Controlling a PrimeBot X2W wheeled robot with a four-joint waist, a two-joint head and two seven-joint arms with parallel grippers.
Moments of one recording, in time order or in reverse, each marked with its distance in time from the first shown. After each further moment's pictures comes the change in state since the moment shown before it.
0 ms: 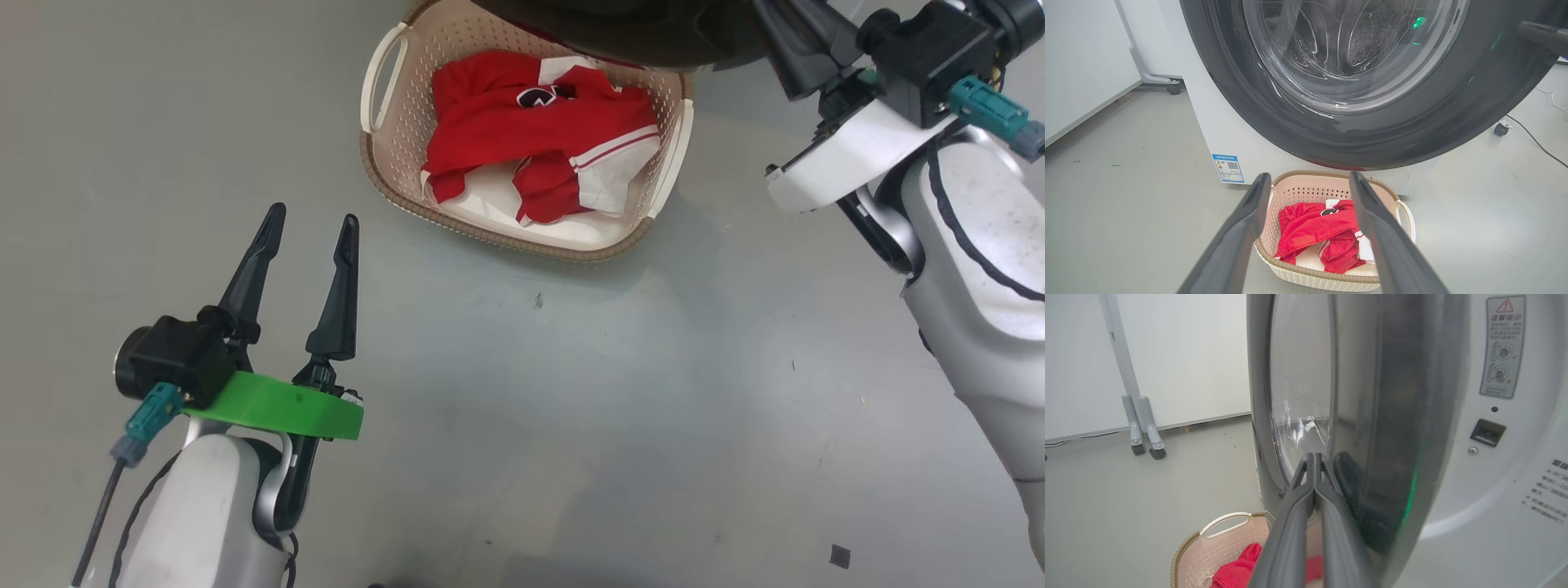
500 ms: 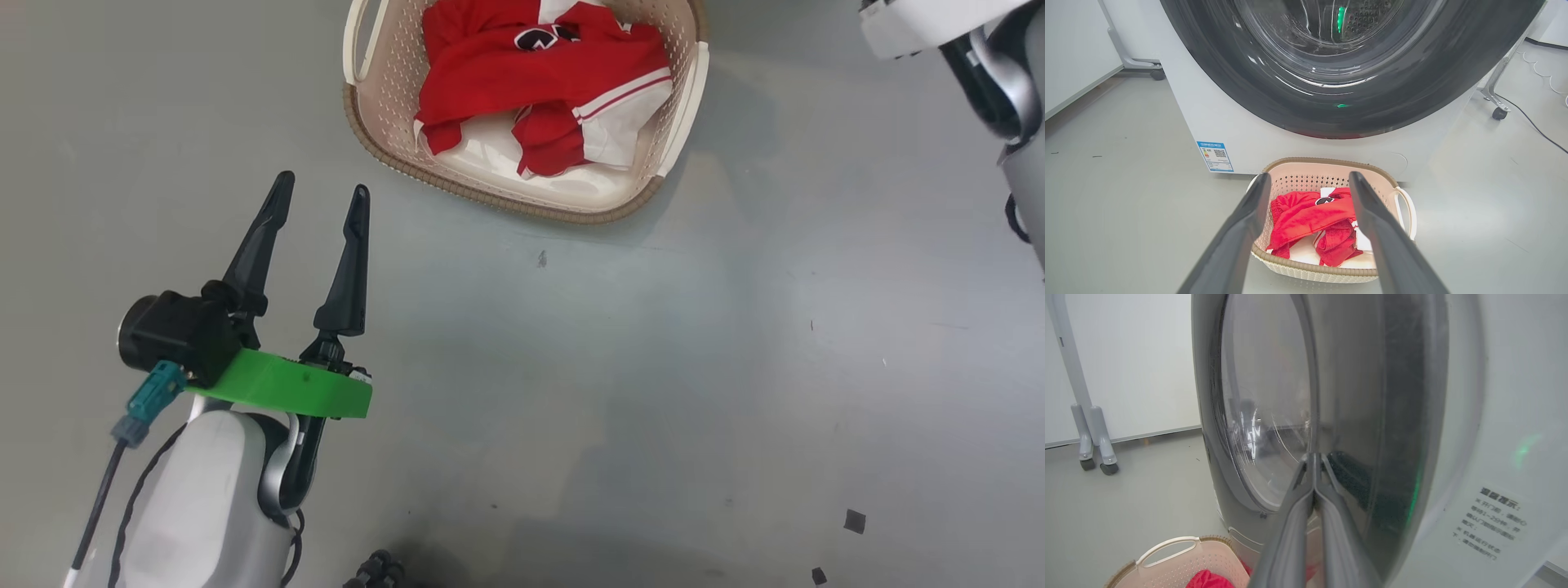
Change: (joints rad) left arm -0.046 -0.003 -0.018 -0.015 -0.002 0.000 0.000; right arm -0.227 -0.059 -0.019 0.056 0.030 0.000 0.003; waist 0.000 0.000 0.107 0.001
